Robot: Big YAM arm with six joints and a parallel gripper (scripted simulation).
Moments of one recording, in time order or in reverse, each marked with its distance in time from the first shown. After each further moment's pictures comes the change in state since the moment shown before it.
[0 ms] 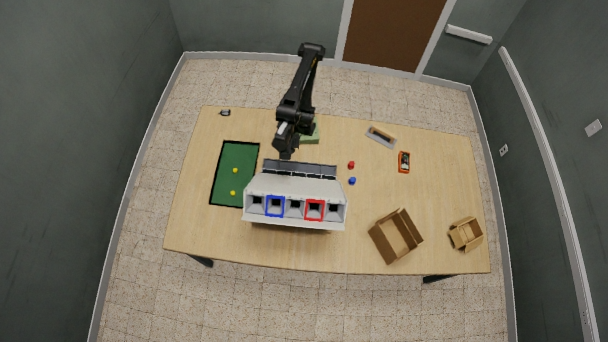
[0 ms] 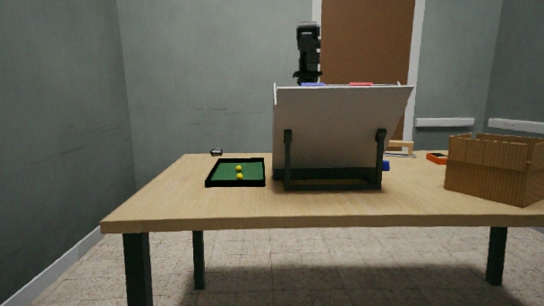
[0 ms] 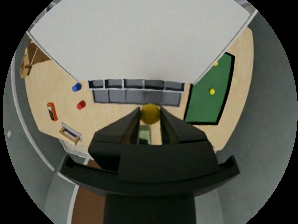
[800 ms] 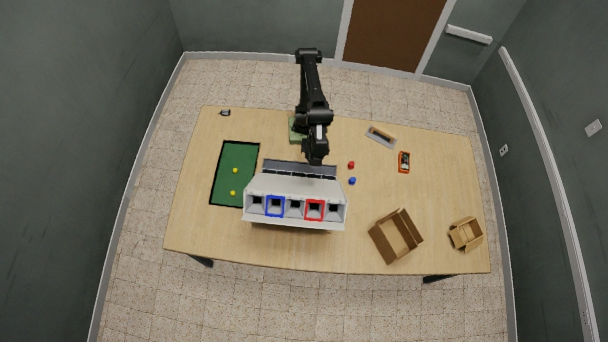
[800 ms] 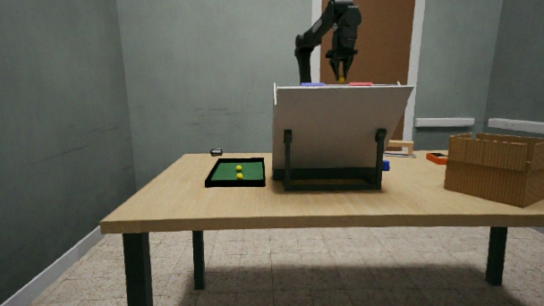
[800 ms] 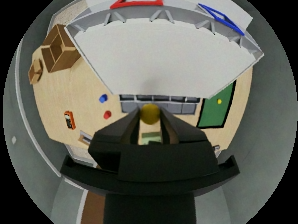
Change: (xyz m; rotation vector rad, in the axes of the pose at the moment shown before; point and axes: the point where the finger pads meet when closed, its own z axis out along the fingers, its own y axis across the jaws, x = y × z) arm -0.072 0.107 -0.058 0.006 -0.048 0.025
